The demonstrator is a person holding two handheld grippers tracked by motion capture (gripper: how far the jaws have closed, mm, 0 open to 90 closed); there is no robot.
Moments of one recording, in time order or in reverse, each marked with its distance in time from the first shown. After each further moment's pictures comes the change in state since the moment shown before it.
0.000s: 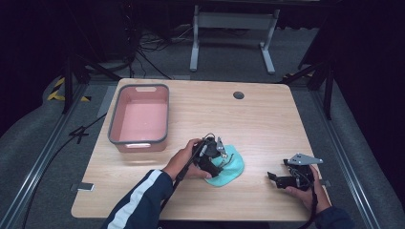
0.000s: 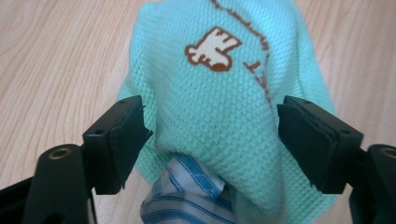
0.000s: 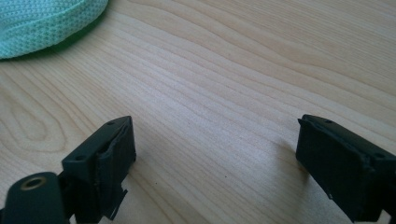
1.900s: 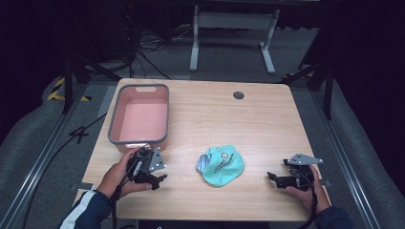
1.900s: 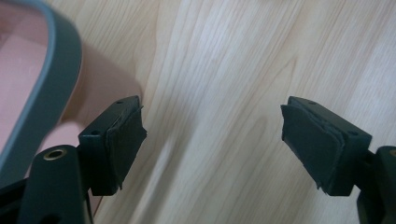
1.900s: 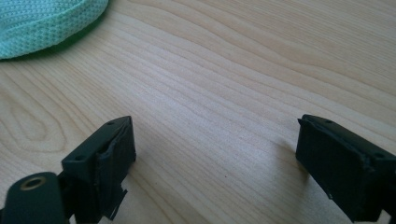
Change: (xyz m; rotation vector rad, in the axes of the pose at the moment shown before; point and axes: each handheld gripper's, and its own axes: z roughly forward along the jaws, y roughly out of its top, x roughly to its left) left arm -0.005 -0.150 -0.103 0.045 0.269 -0.014; right arm 0.000 0.000 0.000 0.000 0.000 0.000
